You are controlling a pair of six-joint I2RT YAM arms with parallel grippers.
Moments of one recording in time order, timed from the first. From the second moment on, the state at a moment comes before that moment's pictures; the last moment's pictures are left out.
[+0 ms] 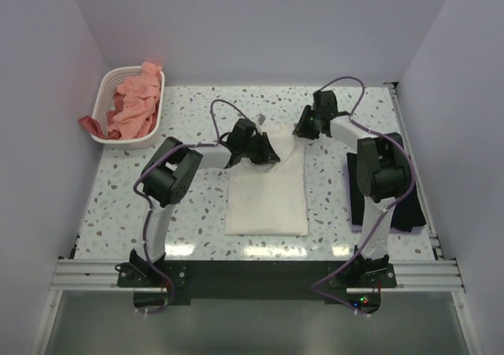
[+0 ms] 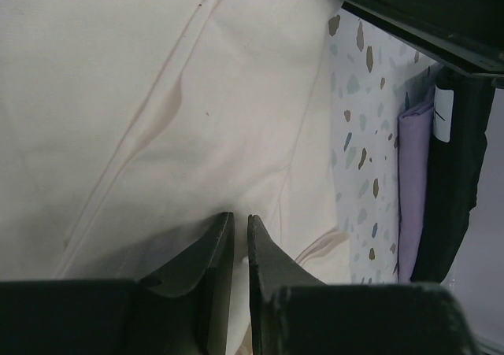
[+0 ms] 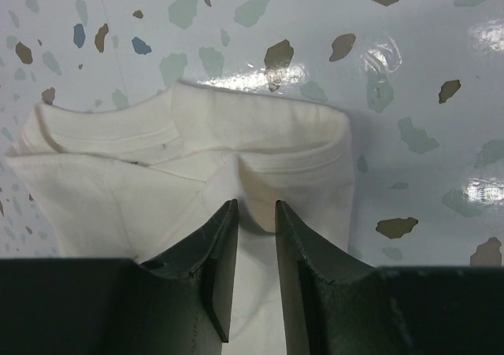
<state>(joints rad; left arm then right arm) -0.59 2.17 1.31 0.22 0.38 -0.77 0.22 2.06 1.46 -0.25 -0.13 0.59</state>
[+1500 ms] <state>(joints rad) -0.45 2.03 1.32 0.18 0.42 -0.77 0.22 2.02 1.50 -0.35 0.00 0.45</state>
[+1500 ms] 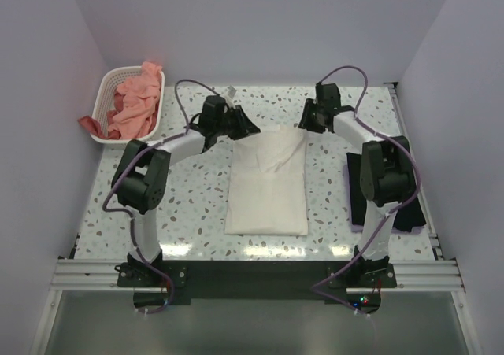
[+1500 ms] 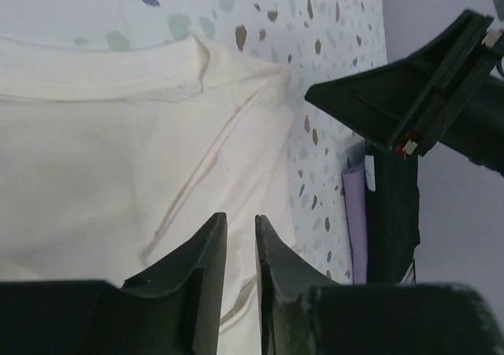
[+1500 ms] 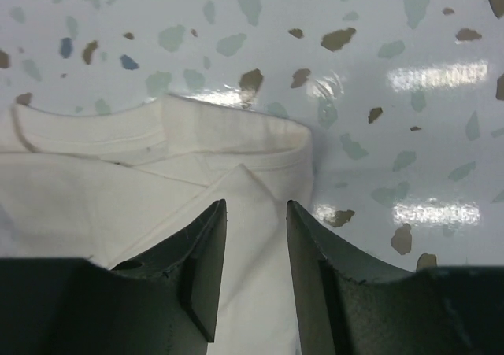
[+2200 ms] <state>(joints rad) -0.32 1.94 1.16 -0.01 0.24 -0.80 0.49 2.47 2.09 -0.21 -0.31 0.19</state>
